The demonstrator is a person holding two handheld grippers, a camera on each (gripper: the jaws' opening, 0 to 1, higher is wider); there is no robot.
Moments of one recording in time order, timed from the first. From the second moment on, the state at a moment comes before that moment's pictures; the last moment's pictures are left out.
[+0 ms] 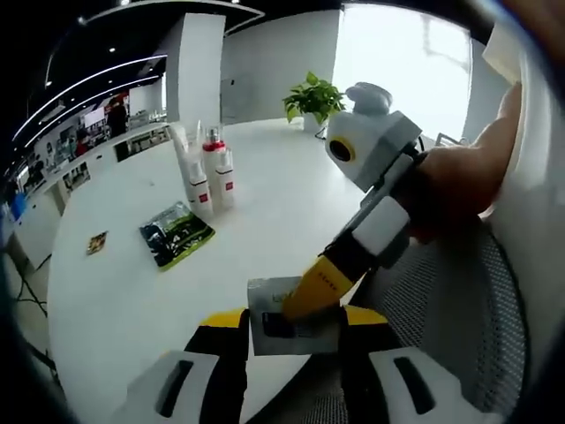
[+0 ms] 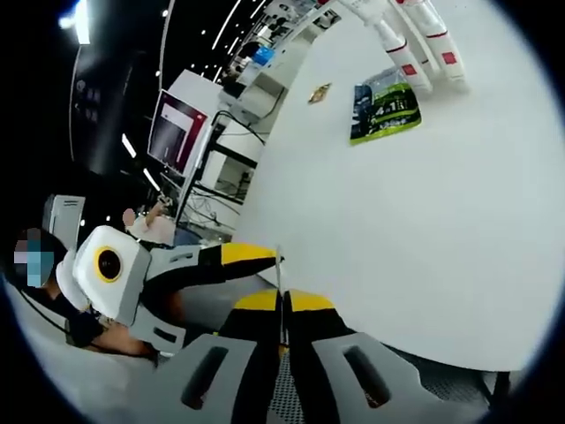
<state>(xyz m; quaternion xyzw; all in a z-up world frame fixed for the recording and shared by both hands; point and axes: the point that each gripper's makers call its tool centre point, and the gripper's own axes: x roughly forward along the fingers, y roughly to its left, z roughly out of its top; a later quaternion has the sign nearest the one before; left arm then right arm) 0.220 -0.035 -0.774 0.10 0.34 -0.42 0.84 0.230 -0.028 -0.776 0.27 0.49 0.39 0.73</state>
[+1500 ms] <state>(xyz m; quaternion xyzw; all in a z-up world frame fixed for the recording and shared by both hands) 0.236 -0.018 -0.674 -0.43 0.23 -0.46 0.74 0.247 -0.036 -0.677 0.35 0.34 0.53 0.69</state>
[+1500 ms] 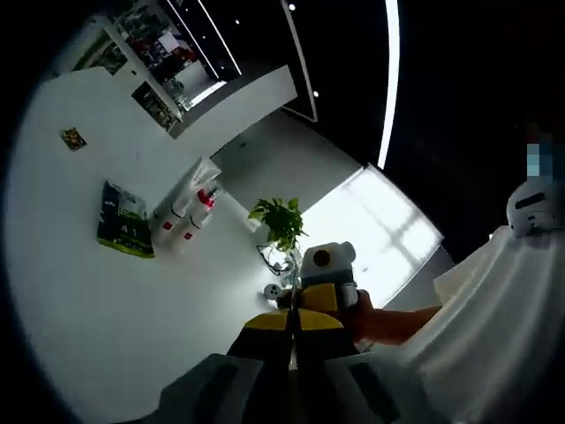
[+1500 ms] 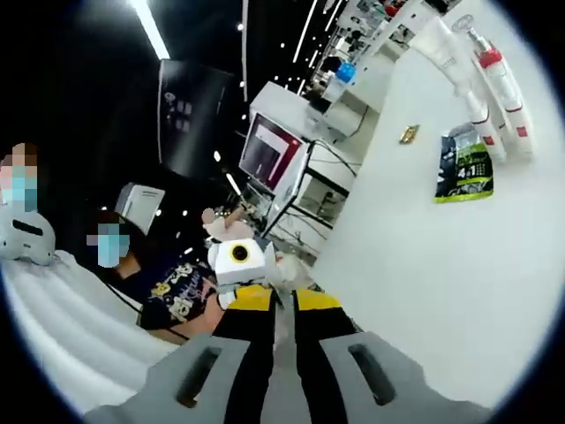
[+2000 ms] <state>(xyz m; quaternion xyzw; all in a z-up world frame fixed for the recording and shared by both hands) 0.243 -0.008 -0.667 -0.47 0.21 -0.45 0.73 0.248 -0.027 -0.667 0.40 0.33 0.51 0.68</state>
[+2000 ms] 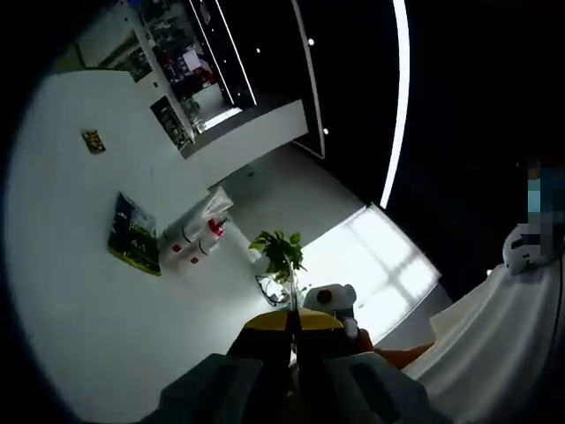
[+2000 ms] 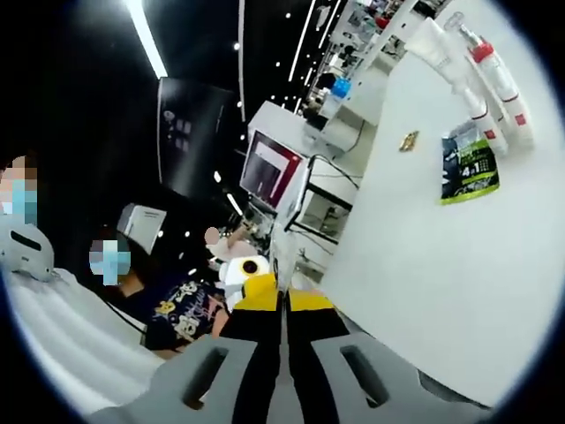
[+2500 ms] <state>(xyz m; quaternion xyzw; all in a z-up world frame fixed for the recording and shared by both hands) 0.237 -0.016 -0.686 -0.42 0.25 -0.44 0.75 0.247 -0.038 -0.685 0.42 0.33 0.46 0.71</state>
